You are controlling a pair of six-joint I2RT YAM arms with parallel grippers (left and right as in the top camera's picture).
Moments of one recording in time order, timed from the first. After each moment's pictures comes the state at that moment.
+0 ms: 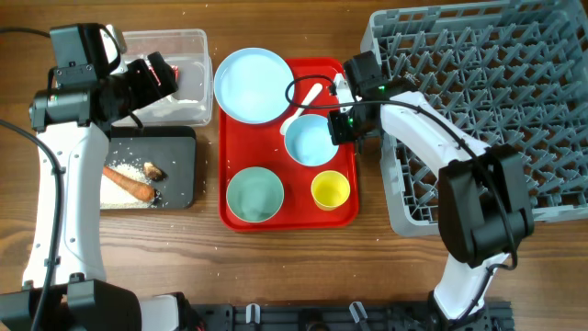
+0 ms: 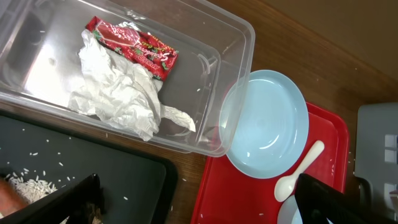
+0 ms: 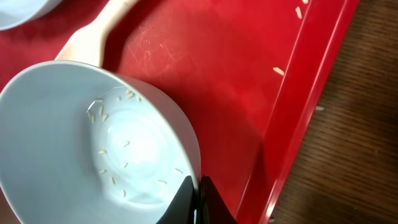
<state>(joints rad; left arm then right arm) 0.14 1.53 1.45 -0.84 0.16 -0.32 0.36 1.98 1.38 -0.70 -0.23 0.13</state>
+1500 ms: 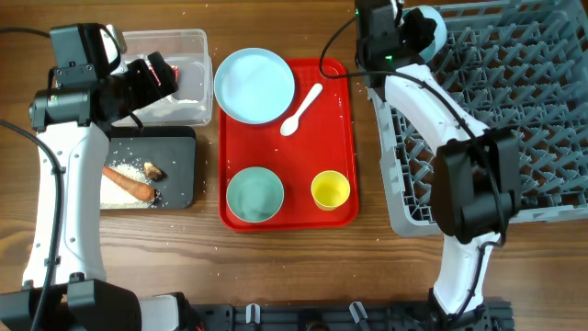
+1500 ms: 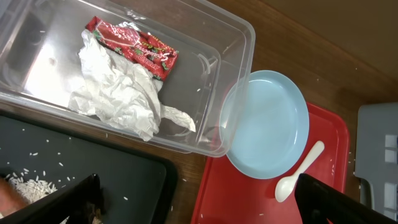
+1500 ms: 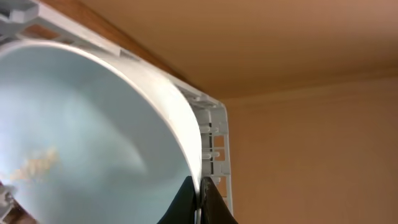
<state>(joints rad) 0.14 1.53 1.45 -0.84 0.16 -0.32 0.30 2.11 1.64 -0.19 1.07 -0.70</state>
